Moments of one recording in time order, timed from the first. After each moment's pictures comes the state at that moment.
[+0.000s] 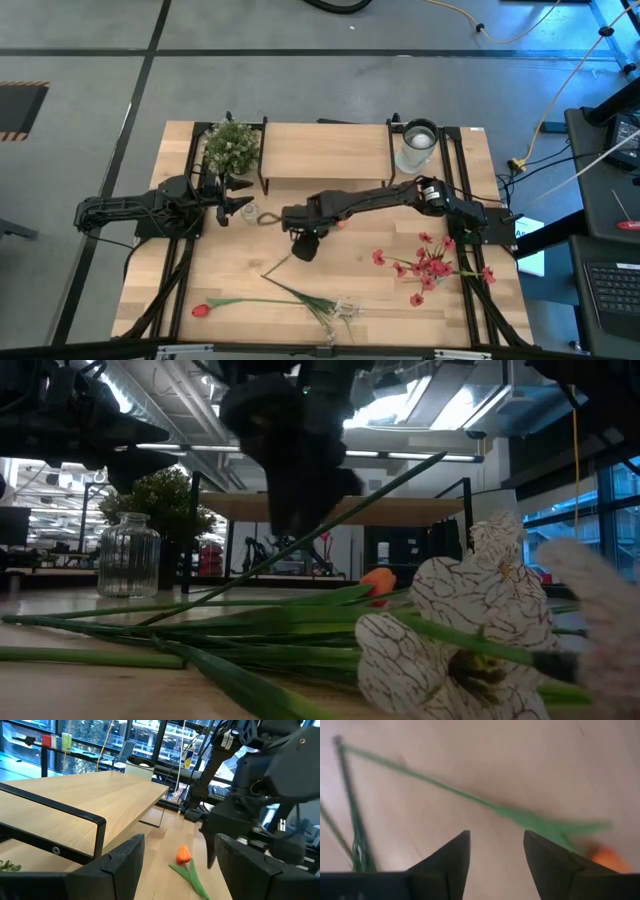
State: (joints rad) left arm 0.12 0.00 0.01 0.02 -0.08 -0.28; right arm 0.12 2.32 2.09 -1.12 -0.03 0.67
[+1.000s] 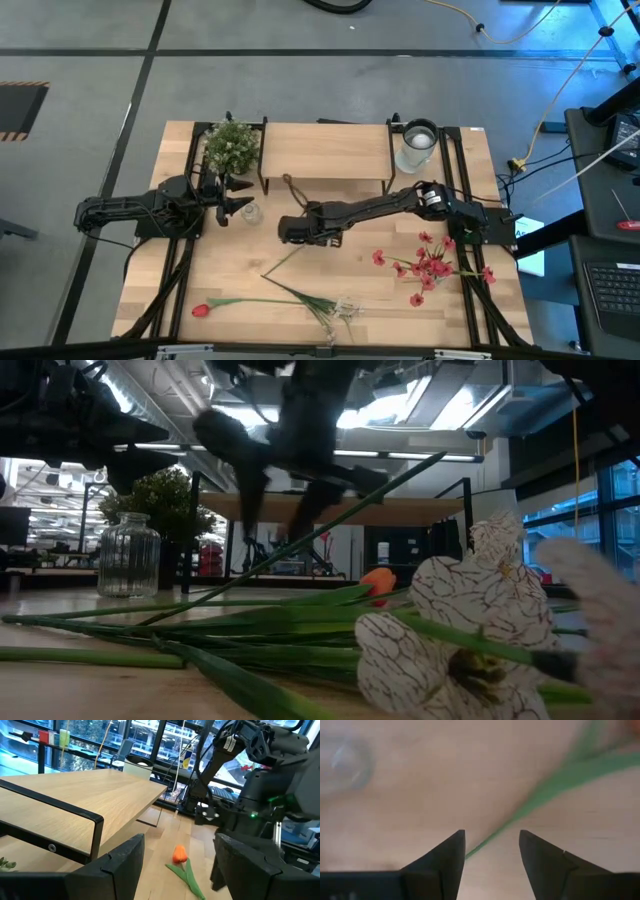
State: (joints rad) left arm 0.12 0.00 0.01 0.03 -0.08 -0.30; right arm 0.17 2.32 2.02 -0.97 0.15 1.89
